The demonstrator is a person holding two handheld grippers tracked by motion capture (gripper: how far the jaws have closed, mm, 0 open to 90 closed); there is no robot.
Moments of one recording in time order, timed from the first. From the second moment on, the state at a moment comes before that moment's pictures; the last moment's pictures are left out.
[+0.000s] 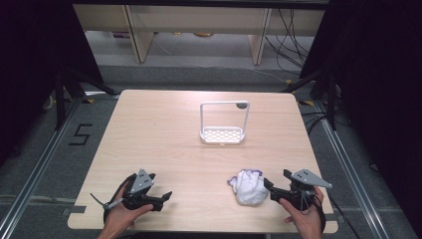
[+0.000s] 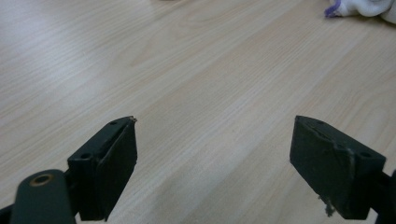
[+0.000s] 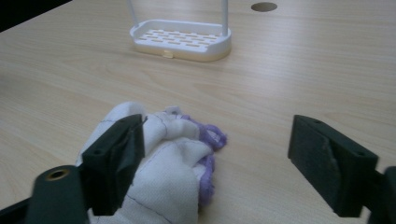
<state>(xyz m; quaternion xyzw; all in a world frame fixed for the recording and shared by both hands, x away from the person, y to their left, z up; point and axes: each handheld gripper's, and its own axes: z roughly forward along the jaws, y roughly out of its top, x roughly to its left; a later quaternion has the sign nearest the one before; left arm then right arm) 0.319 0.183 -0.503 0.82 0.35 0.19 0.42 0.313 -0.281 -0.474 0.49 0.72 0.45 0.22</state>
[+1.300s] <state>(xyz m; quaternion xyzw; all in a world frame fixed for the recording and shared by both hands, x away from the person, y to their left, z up) 0.324 0.175 -0.503 0.82 0.34 0.20 0.40 0.356 -0.207 -0.475 0.38 0.83 0.38 0.15</state>
